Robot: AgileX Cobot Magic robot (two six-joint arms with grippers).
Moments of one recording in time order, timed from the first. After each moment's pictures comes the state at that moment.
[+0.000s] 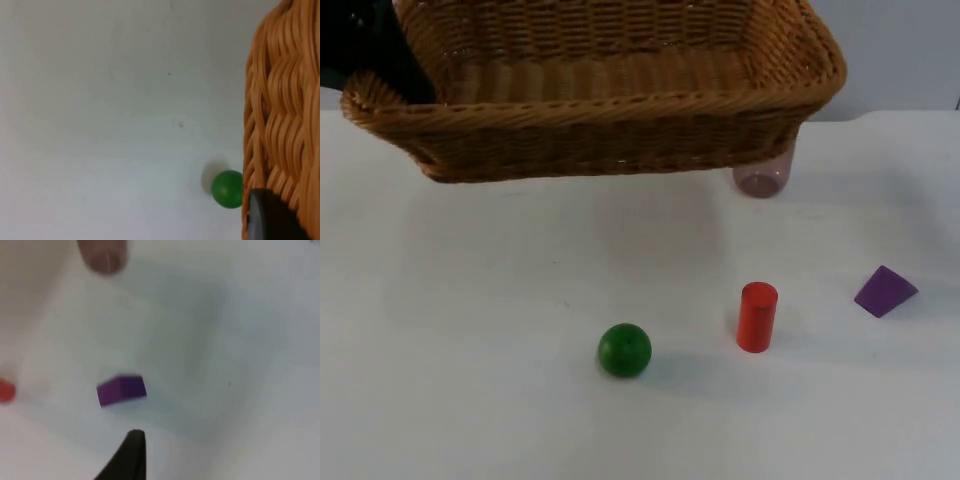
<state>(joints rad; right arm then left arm) 0.04 1.32 -1.03 0.08 0.71 -0.40 -0.04 1.67 -1.30 -0.51 1.00 0.03</state>
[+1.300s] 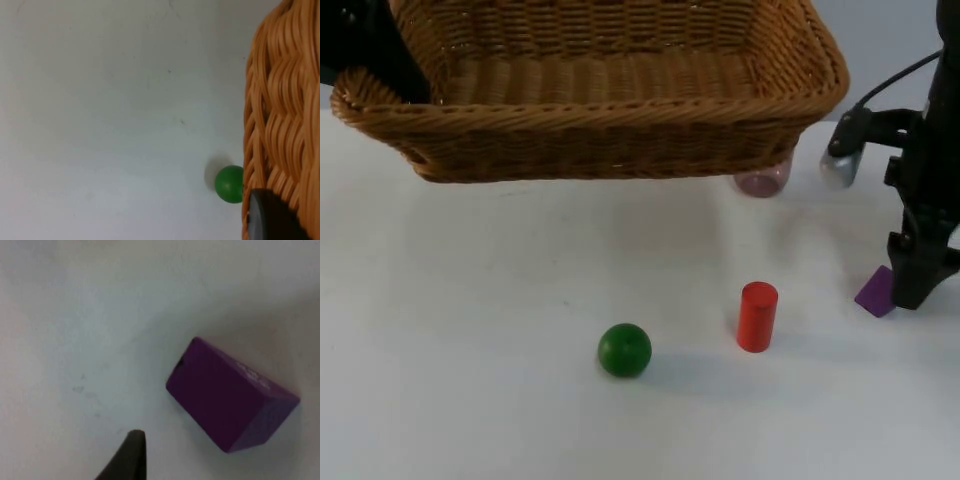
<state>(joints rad) 0.23 2.21 -1.58 0.00 1.01 -0.90 -0.04 1.65 -1.30 -0.50 1.01 0.05</state>
